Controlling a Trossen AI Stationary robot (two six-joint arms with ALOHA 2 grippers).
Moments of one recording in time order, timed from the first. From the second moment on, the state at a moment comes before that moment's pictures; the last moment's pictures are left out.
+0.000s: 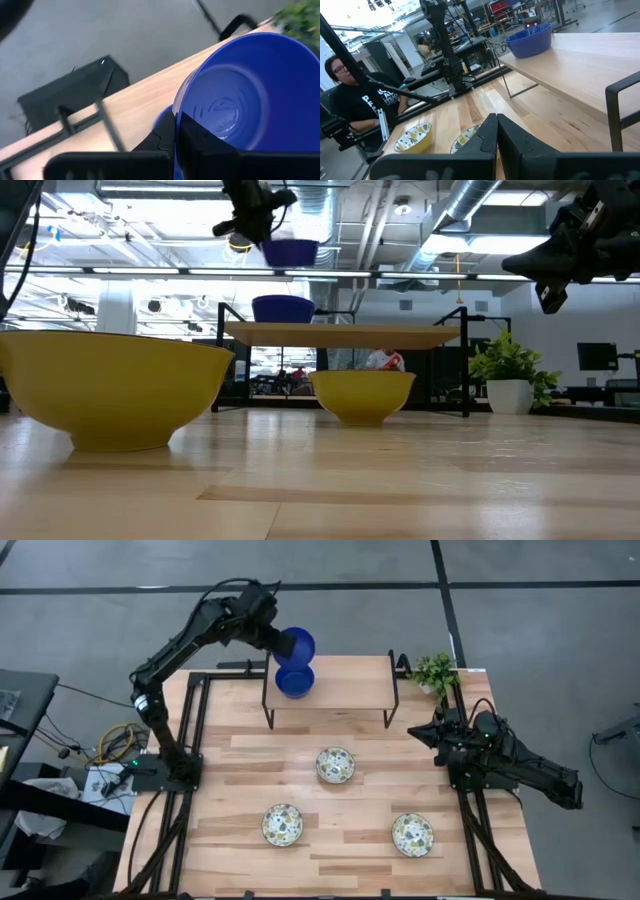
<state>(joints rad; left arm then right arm) 0.61 1.60 2.10 -1.24 -0.15 -0.35 -0.42 0.00 0.17 -0.22 -0.28 0.33</state>
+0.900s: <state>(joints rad) 0.63 1.62 1.90 -1.27 -0.05 -0.30 -0.42 0.00 0.17 -0.22 -0.28 0.33</state>
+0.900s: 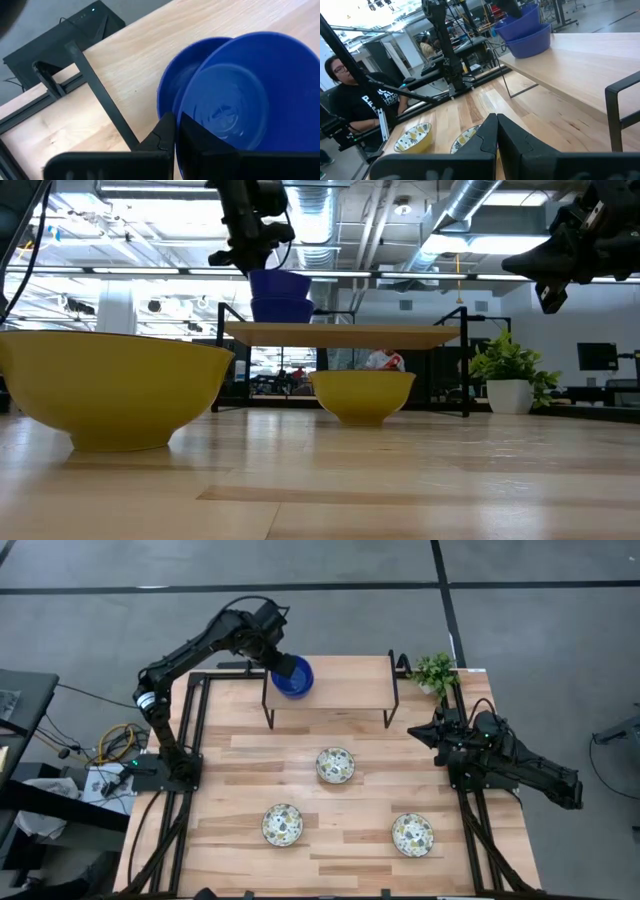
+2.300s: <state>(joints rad) 0.60 1.62 1.89 -1.25 -0.06 -0.27 -0.42 0.00 0.17 -0.22 -0.28 0.33</state>
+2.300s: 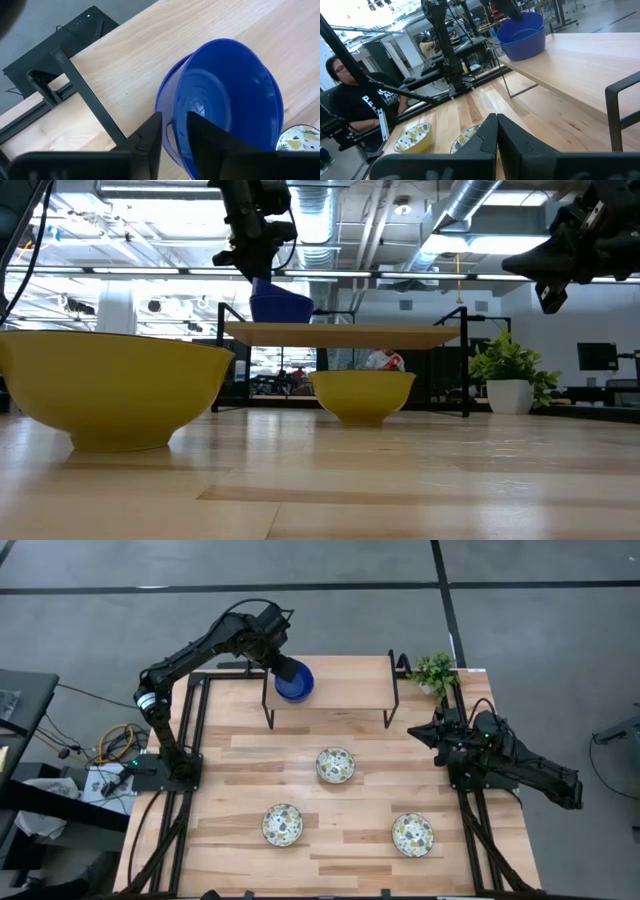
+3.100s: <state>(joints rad) 0.57 1.49 1.83 -1.14 0.09 -0.22 -0.42 0.00 0.17 -0.22 -0.28 0.33</state>
